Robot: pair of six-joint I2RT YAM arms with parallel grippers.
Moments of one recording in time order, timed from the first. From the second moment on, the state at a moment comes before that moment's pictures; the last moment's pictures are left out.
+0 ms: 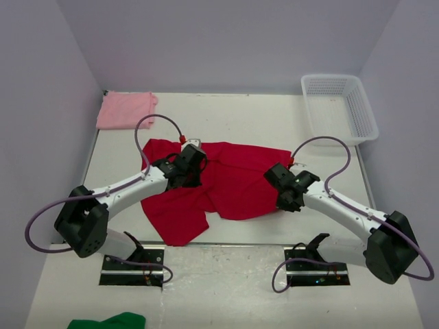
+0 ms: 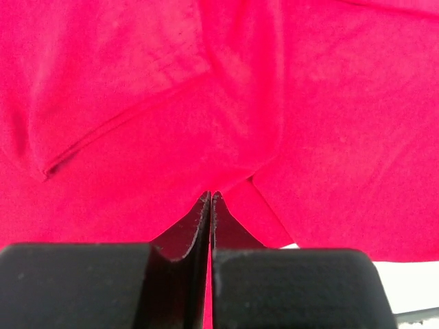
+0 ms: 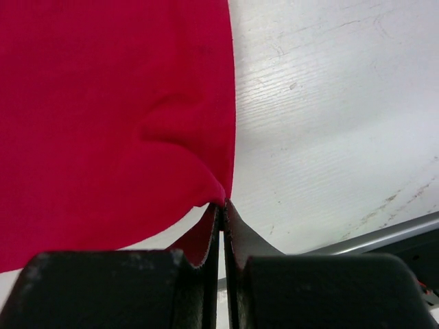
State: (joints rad) left arm -0.71 1.42 0.91 -0.51 -0.24 -0.62; right arm 0.67 1.18 0.76 -0.96 0.39 0.95
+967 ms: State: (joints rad) left arm -0.72 2.27 1.70 -0.31 0.23 -0.40; right arm 0.67 1.31 0.92 -0.98 0.43 0.91
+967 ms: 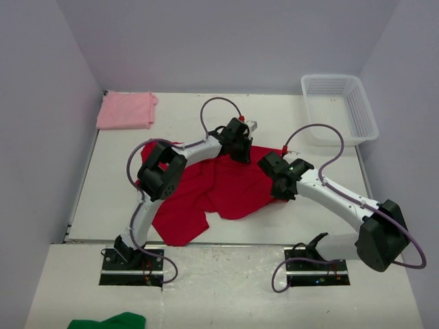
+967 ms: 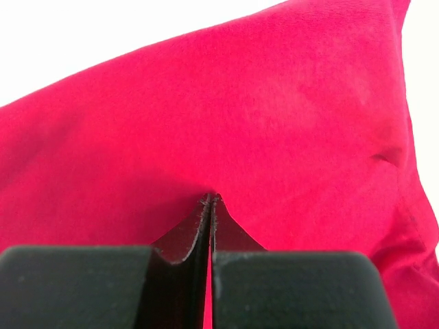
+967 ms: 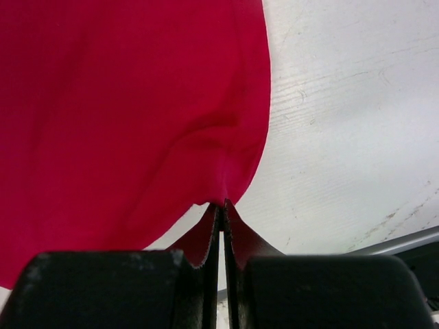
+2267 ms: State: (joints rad) left arm -0.52 1.67 1.20 -0.29 -0.03 -0.43; right arm 0.46 1.45 1.01 -0.89 0.47 0.71
